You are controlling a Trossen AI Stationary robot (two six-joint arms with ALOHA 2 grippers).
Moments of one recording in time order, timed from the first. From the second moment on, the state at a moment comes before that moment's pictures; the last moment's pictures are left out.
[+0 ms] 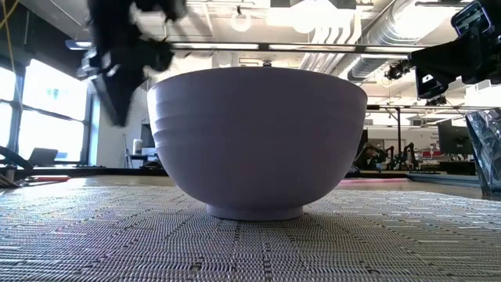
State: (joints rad) left arm -0.14 1.46 1.06 -1.13 -0.26 -0.91; right arm 0.24 0.05 0.01 0.06 0.18 0.07
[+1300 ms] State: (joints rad) left arm 0.05 1.46 0.67 -0.97 -0.03 -0.93; right arm 0.24 0.05 0.01 0.06 0.18 0.07
